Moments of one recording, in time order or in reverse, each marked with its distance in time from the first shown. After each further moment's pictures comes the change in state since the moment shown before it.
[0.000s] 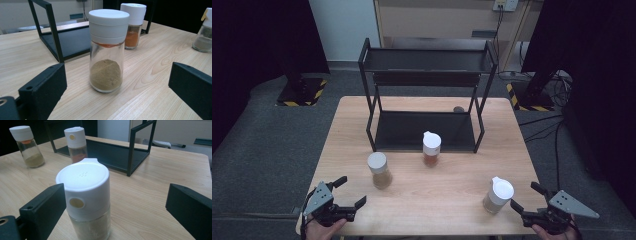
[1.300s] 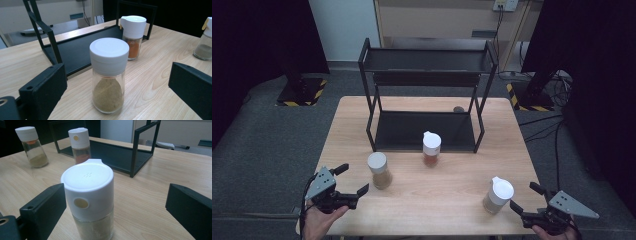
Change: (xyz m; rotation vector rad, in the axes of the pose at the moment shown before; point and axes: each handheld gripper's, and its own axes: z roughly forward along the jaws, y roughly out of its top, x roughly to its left) left arm 0.001 0.060 0.012 0.042 -0.004 0.035; right arm -0.002 -0.001 0.000 -0.006 0.024 -0.004
